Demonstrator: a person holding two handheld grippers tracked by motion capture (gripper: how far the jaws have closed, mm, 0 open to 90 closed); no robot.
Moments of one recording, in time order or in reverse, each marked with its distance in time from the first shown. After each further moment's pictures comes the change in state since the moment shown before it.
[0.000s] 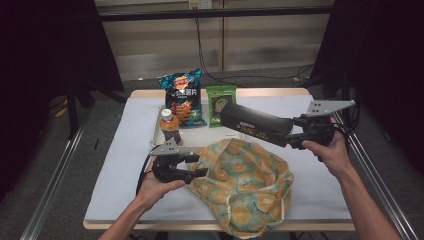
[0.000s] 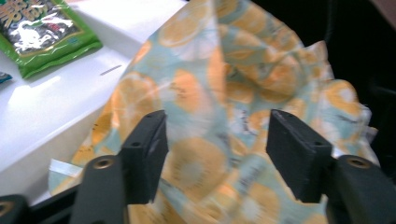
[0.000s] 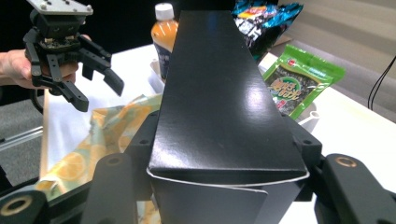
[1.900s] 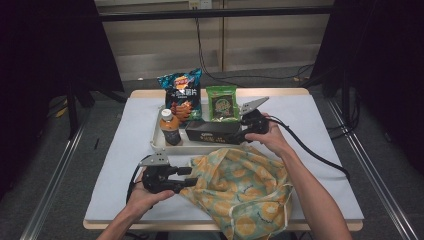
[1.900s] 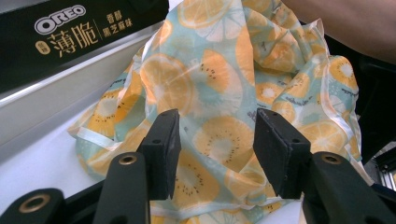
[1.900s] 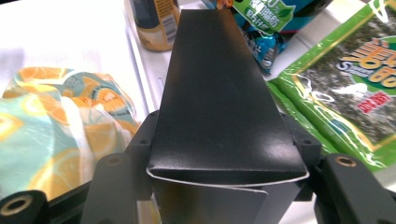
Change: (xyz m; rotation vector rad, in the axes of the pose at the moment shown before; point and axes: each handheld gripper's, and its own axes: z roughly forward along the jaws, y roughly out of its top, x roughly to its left) left arm -0.010 -0.029 -0.031 0.031 -0.015 -0.020; right arm -0.040 -0.018 0.177 0.213 0.157 -0.041
